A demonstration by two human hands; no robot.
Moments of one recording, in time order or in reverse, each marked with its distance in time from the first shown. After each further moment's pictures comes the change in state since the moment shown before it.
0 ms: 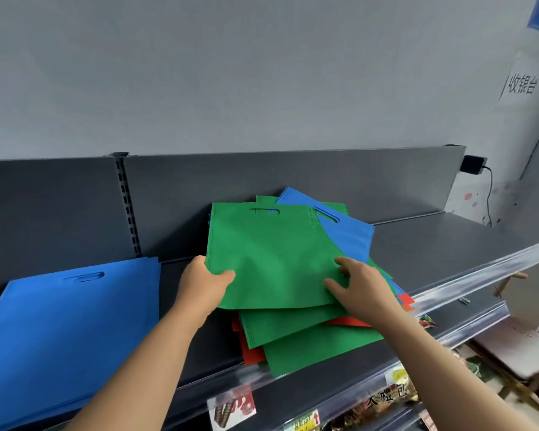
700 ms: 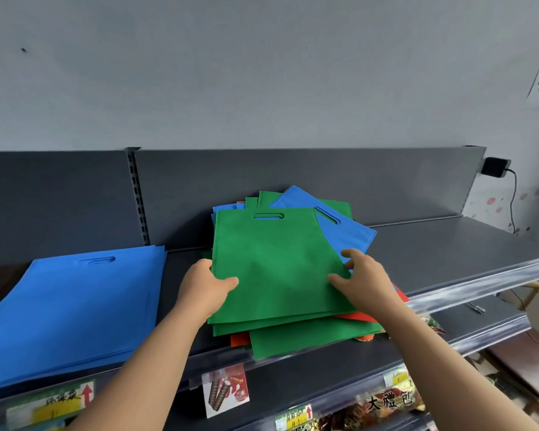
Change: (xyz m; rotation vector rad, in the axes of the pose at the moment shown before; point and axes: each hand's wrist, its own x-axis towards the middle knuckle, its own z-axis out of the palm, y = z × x) left_hand -0.032 -0.004 0.015 0.196 0.035 -0.014; right_hand 0.001 0.020 -0.012 0.170 -0.029 0.008
